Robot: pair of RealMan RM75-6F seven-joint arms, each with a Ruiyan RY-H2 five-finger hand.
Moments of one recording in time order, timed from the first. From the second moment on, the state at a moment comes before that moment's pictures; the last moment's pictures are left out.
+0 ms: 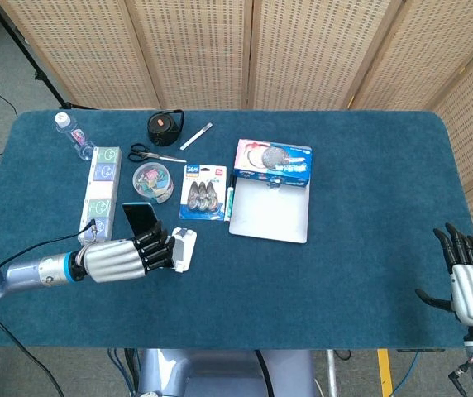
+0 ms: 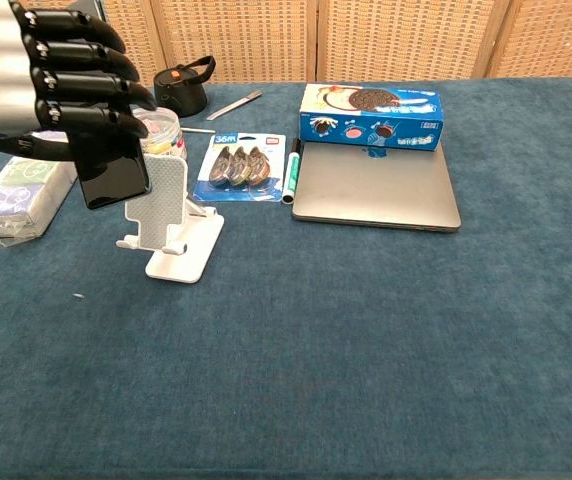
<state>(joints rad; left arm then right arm) -0.82 -1.52 0.13 -0.60 2.21 1.75 0.15 0.09 -1.08 0.11 -1.71 -1.40 1.44 -0.02</state>
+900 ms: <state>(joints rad) -0.97 -1.42 0.20 -0.87 2.26 1.46 0.44 0.09 -1.06 0.11 -1.71 -1.40 1.44 0.04</state>
